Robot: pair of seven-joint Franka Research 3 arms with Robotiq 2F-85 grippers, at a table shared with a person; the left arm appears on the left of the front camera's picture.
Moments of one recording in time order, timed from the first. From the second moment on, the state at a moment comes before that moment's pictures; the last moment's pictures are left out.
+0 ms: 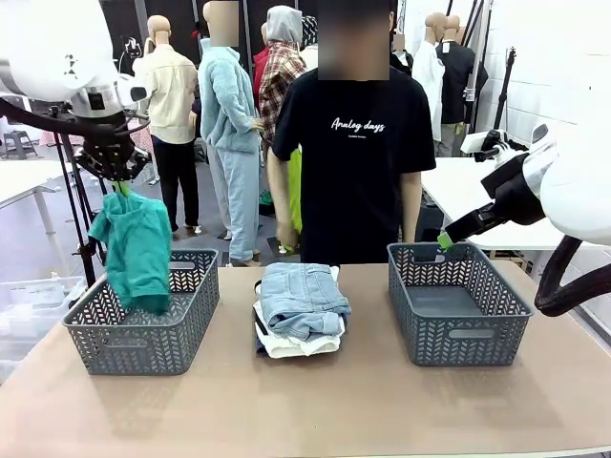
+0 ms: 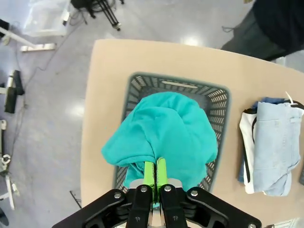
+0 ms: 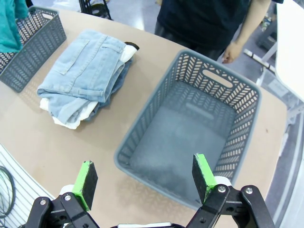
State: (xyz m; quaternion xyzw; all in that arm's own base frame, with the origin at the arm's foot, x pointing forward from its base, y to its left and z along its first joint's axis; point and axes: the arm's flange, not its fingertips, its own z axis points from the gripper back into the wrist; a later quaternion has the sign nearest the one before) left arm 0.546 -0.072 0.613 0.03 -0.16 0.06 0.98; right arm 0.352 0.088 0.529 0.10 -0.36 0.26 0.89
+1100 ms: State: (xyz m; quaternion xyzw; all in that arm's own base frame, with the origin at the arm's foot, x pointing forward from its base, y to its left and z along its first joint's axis) left arm 0.577 -0.064 0.488 0.02 0.03 0.10 0.99; right arm 0.352 0.088 0.529 0.10 -0.36 0.26 0.89
